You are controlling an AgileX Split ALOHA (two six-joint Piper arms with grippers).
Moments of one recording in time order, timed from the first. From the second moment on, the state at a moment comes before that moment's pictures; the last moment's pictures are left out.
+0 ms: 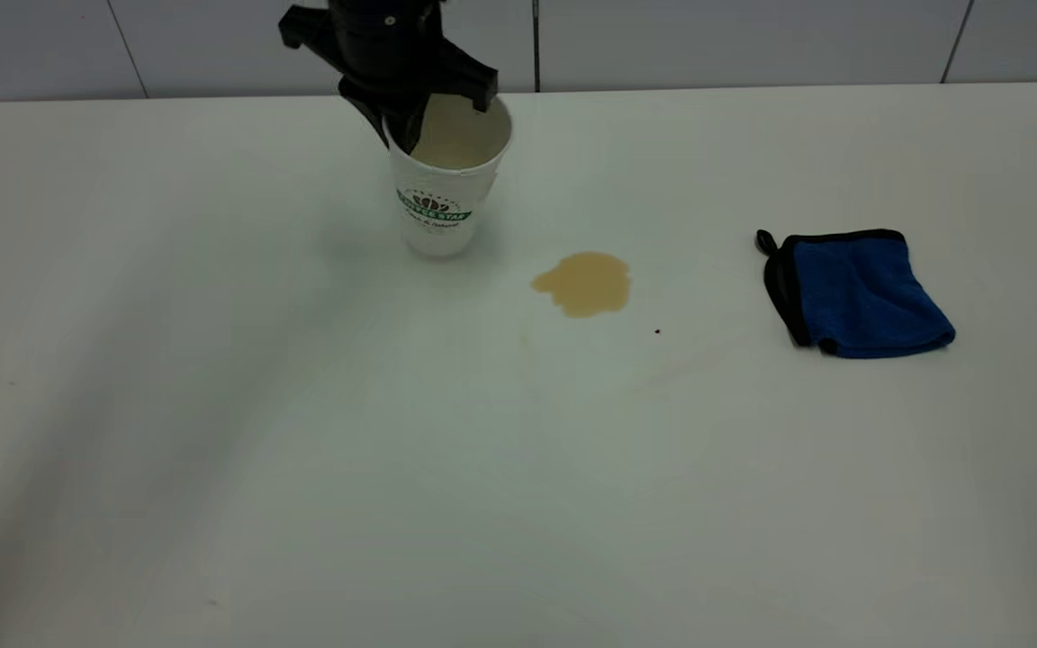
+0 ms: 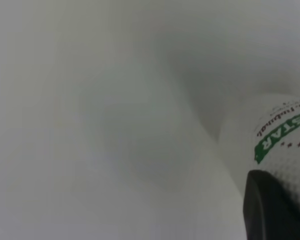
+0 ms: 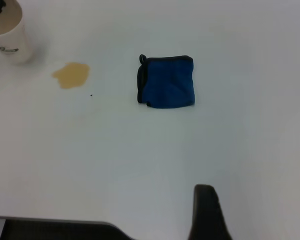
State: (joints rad) left arm -0.43 2.54 -2.10 0.13 0.81 -0.10; right arm 0.10 -0.02 -0.47 -0.03 1.11 0.14
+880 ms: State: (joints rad) left arm -0.30 2.60 -2.11 -0.16 0.85 0.14; right arm 0.10 -0.02 -0.47 -0.03 1.11 0.14
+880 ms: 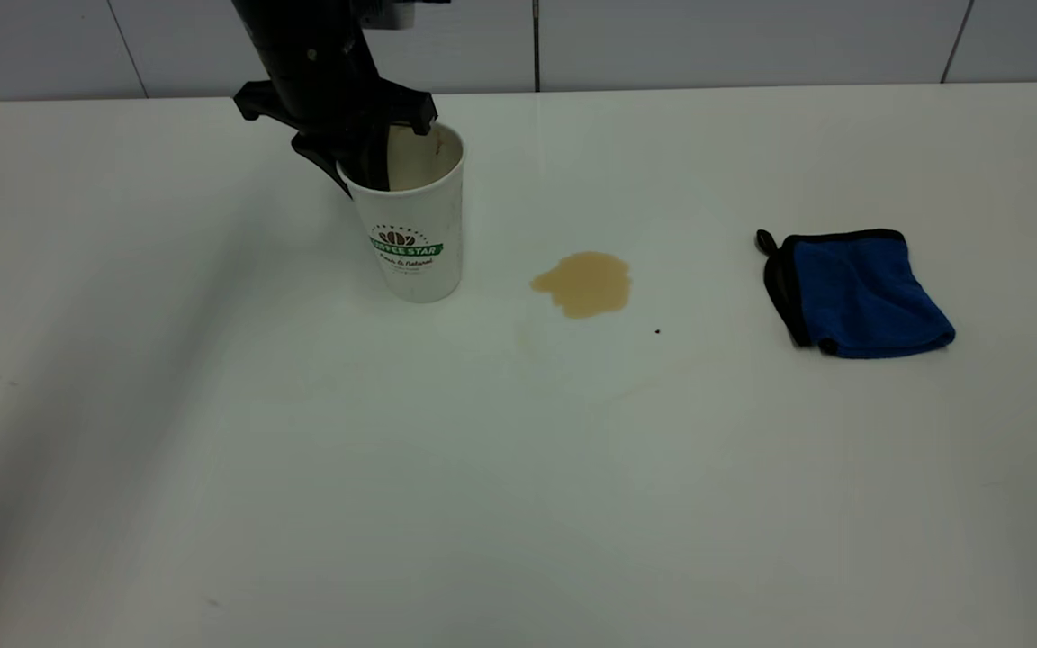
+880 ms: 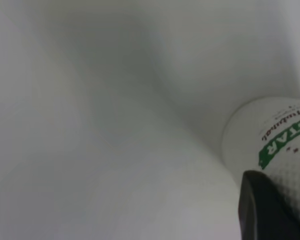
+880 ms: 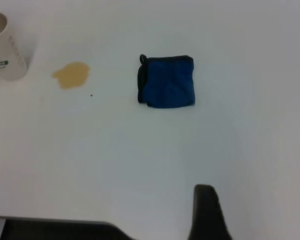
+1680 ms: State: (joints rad) left arm -0.32 2.23 -2.11 -0.19 1.17 0.12; right arm 0.10 -0.02 -0.47 -0.03 1.11 0.14
